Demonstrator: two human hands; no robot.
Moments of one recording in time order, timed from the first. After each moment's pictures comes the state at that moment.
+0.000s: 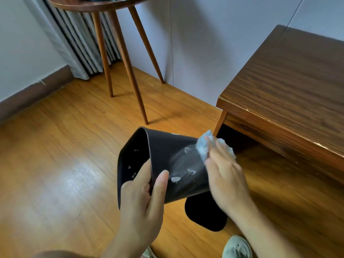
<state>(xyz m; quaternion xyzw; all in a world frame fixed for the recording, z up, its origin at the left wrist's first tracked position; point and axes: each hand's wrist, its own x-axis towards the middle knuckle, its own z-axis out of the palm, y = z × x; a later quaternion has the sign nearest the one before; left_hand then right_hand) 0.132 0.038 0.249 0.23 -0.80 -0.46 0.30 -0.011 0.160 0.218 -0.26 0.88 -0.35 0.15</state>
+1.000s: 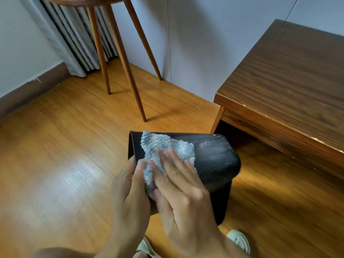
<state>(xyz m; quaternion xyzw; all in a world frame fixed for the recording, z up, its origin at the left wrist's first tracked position) 0.125 0.041 0.256 0.33 -0.65 -0.61 0.31 0.074 0.138 0.225 -0.47 0.78 -0.41 -0.01</state>
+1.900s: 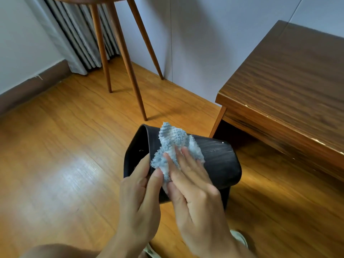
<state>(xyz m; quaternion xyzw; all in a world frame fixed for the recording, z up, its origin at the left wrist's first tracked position) 0.133 0.045 0.248 0.25 -0.72 -0.58 0.29 0.069 0.149 0.231 -0.42 0.78 -0.46 0.04</state>
